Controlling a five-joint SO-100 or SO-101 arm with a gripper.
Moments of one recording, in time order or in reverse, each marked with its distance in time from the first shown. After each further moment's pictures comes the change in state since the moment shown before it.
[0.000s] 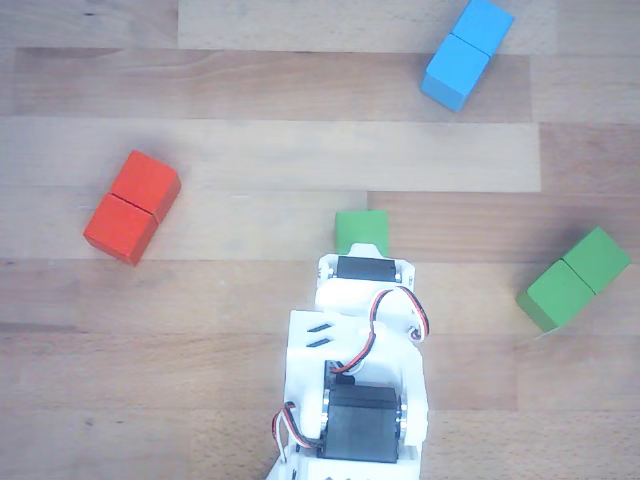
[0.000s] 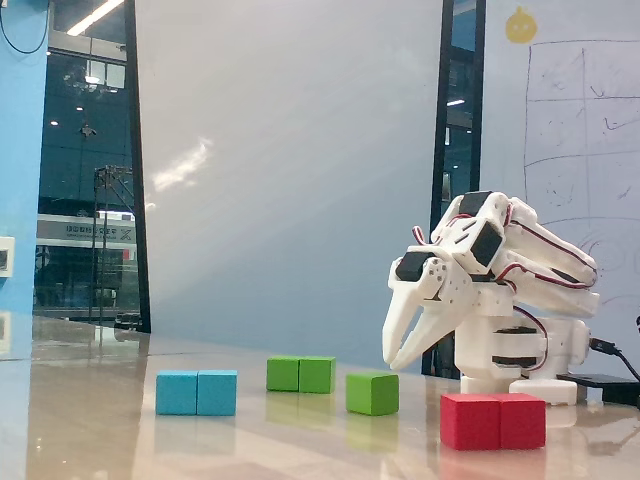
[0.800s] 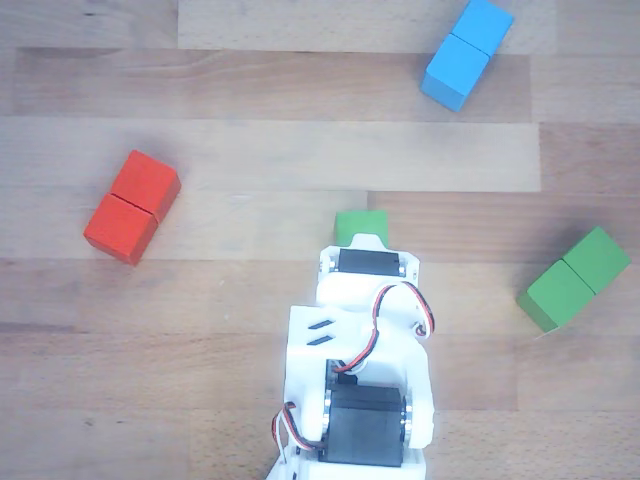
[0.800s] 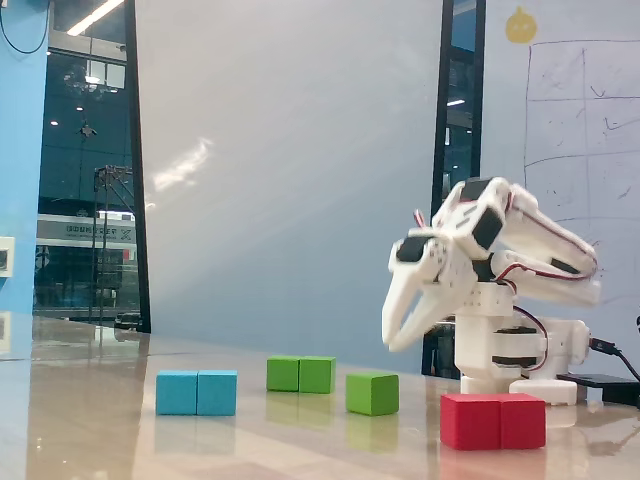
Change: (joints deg) arm 0.0 -9.2 -10.6 0.0 0.0
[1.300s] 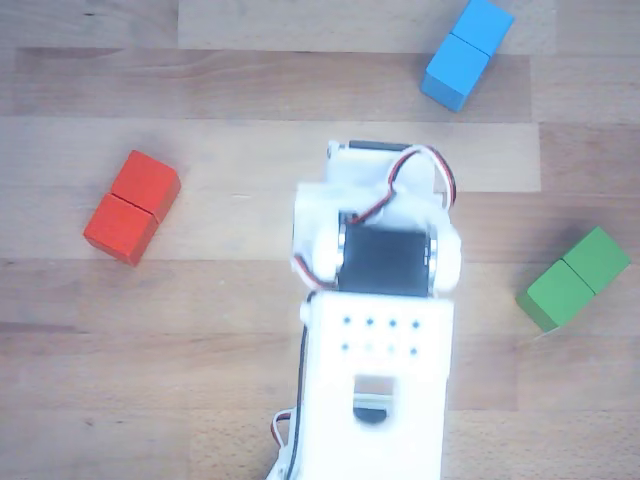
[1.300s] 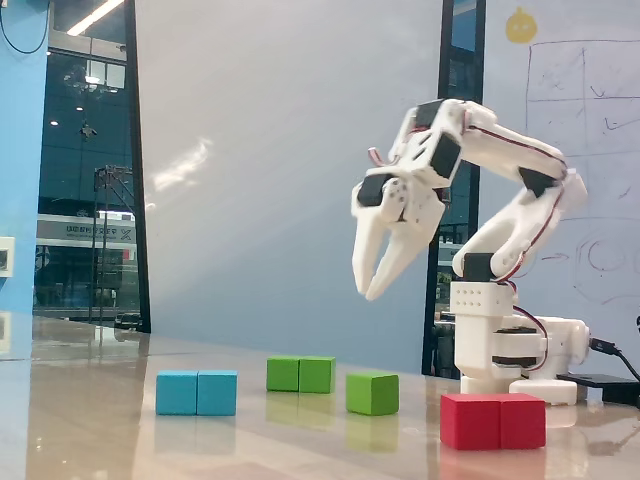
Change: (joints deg) arm 0.0 -50.0 -35.2 0.0 0.1
